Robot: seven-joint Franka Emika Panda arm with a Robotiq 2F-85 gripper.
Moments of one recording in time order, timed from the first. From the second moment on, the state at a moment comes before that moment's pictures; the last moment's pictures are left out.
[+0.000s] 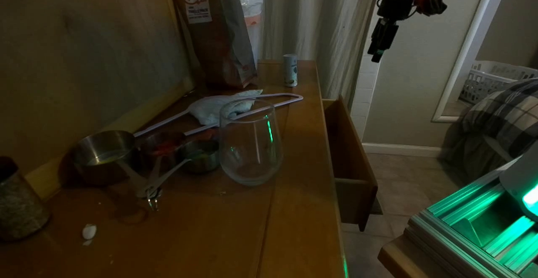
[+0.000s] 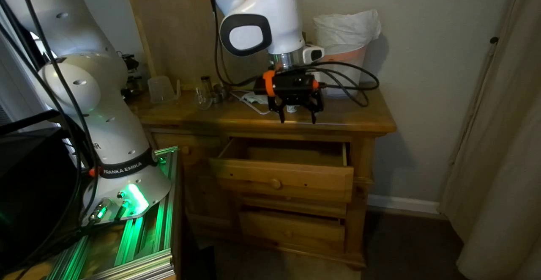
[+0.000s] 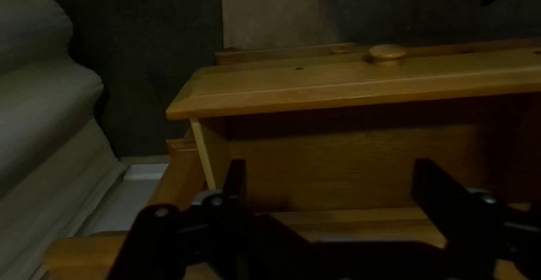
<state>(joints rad) -0.01 -0.09 -0.15 -2.61 0.26 2.66 -1.26</state>
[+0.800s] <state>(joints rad) -0.02 0.12 -0.22 -2.53 0.87 2.68 -1.83</state>
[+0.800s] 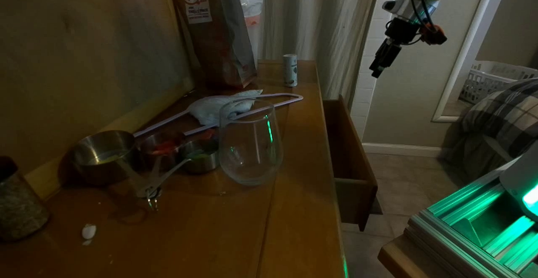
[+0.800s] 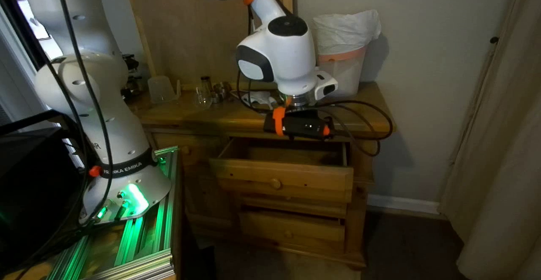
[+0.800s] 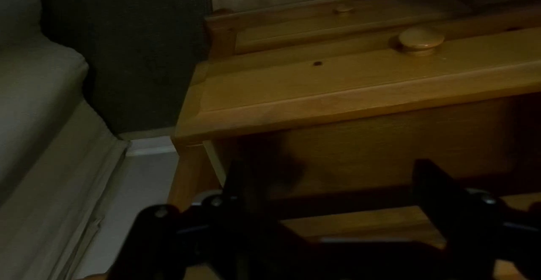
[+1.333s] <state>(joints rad) -0.02 0.30 -0.19 -2.44 0.97 2.67 -1.92</state>
